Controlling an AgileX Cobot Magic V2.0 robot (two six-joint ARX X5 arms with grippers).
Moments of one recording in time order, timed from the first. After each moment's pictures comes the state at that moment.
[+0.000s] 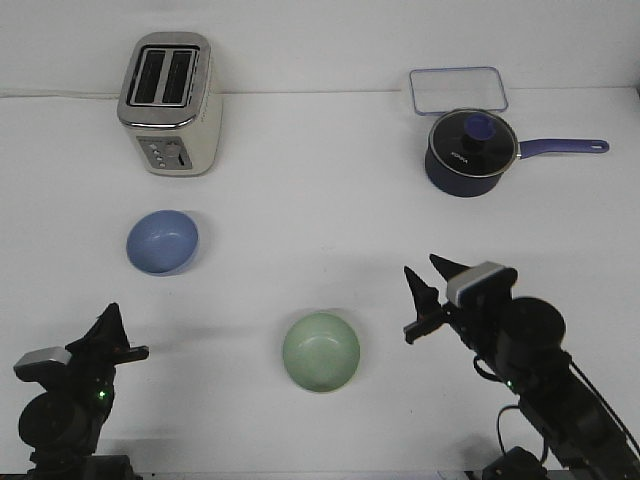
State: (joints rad) left arm 0.00 0.17 0.32 -0.11 -0.01 -0.40; right arm 0.49 0.71 0.79 -0.32 -0.05 0.14
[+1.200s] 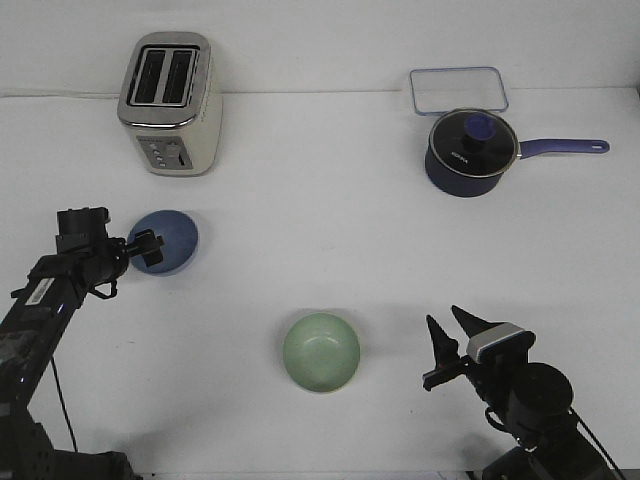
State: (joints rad) left arm 0.11 1.52 1.06 -0.37 0.06 -0.25; right arm 0.49 0.37 0.49 -0.39 0.02 0.21
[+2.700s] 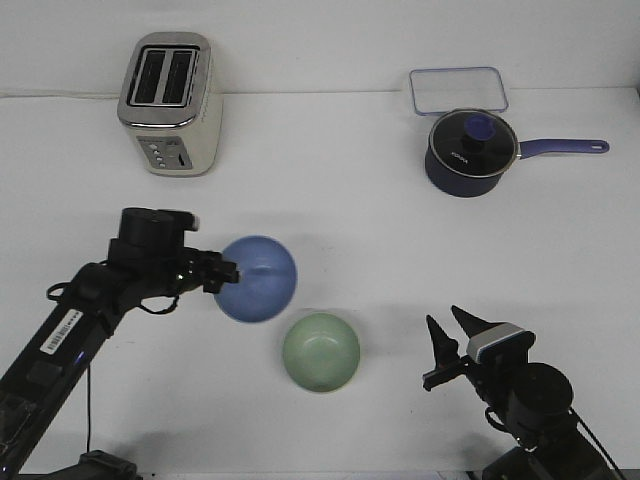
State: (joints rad) left arm -0.34 1.30 1.17 -0.59 0.36 -0.19; right arm 0.49 0.37 0.49 -0.39 0.02 0.21
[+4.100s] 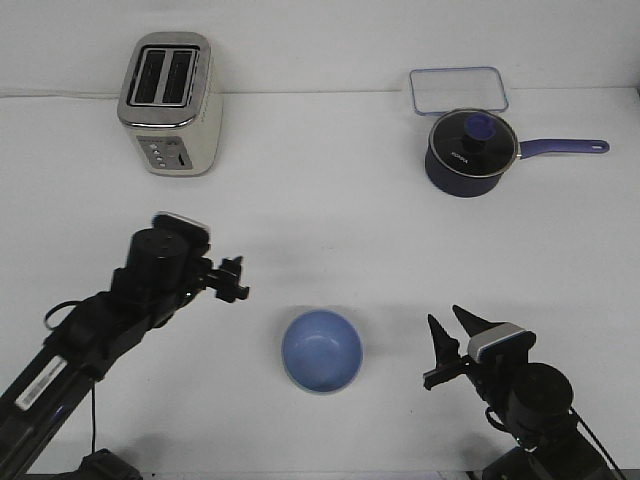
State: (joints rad) left arm -0.50 1.14 1.17 -0.53 -0.08 -0.09; right arm 0.49 0.37 0.49 -0.39 0.04 0.21
